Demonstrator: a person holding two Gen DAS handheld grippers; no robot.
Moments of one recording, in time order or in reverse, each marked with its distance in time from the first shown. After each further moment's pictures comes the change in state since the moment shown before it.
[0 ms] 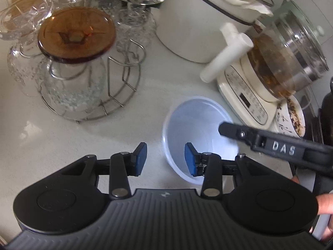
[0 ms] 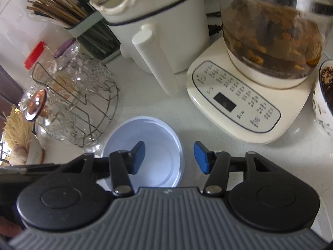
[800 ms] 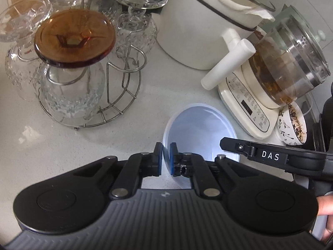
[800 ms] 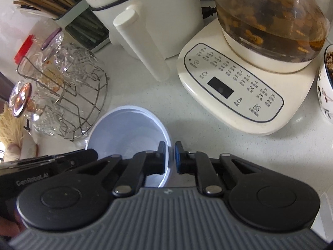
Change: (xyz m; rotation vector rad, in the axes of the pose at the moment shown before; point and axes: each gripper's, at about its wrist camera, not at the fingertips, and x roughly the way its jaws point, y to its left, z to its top) left arm 0.004 0.000 -0.003 0.000 -0.049 -0.003; right arm 0.015 -0.005 -0.001 0.018 0.057 -0.014
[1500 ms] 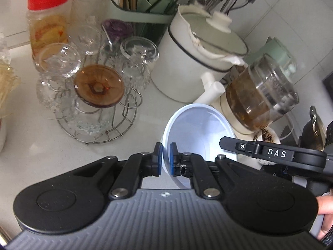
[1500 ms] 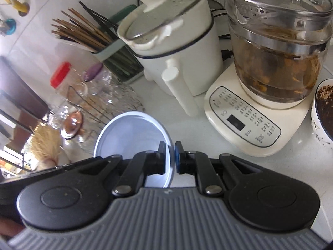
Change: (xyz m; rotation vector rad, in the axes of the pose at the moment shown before) left arm -0.082 -0.004 -0.002 -0.046 -0.164 -0.046; right arm -0.068 0.023 0.012 -0.005 -0.127 0.108
